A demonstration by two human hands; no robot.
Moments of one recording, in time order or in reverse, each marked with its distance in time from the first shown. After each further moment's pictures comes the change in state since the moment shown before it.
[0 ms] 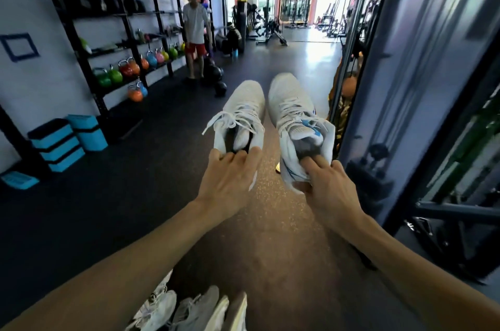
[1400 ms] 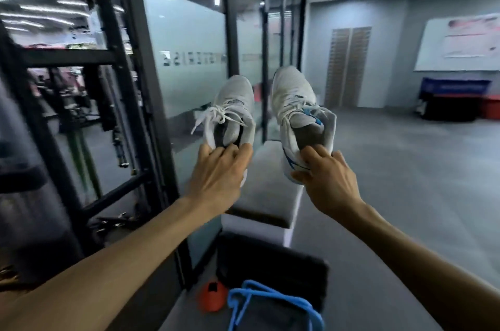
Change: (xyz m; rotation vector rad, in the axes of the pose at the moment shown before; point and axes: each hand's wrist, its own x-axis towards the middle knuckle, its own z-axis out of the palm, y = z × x) left_hand -0.362 0.577 -0.432 -0.668 0.515 1.089; right_hand -0.830 -0.087 -0.461 -0.633 0.546 1.066
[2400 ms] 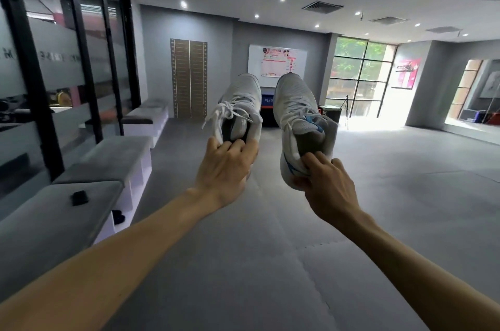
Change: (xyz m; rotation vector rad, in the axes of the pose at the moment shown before) left_hand 0.534 0.579 0.296 -0.523 0.304 0.322; right_hand 0.090 0.721 -0.174 -0.445 0.128 0.396
